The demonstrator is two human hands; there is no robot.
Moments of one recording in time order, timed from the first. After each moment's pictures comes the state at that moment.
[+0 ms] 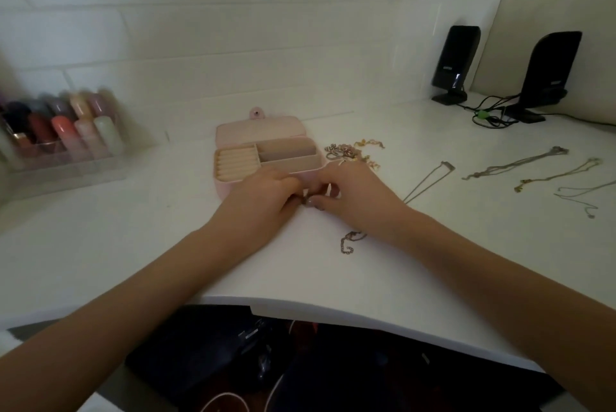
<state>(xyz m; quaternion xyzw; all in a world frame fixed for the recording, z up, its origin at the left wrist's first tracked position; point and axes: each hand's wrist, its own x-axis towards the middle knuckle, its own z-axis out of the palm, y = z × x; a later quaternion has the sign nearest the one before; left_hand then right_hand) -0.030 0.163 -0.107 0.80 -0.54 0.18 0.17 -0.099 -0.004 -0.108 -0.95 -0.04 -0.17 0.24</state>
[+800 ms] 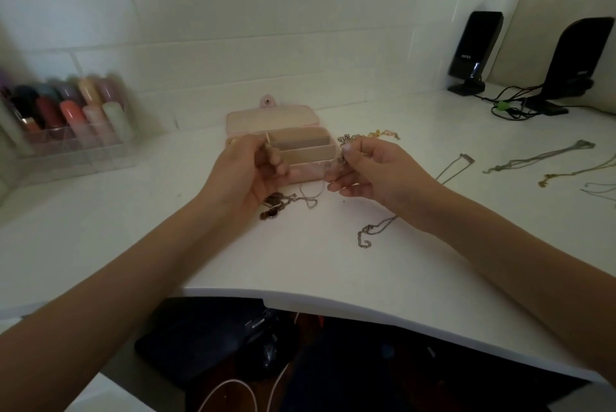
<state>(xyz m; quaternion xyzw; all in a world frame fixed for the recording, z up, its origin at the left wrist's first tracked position) -0.033 0.165 -0.079 0.53 -0.13 -0.19 0.81 -0.119 0.003 -0.085 -0.72 0.04 -0.11 0.68</state>
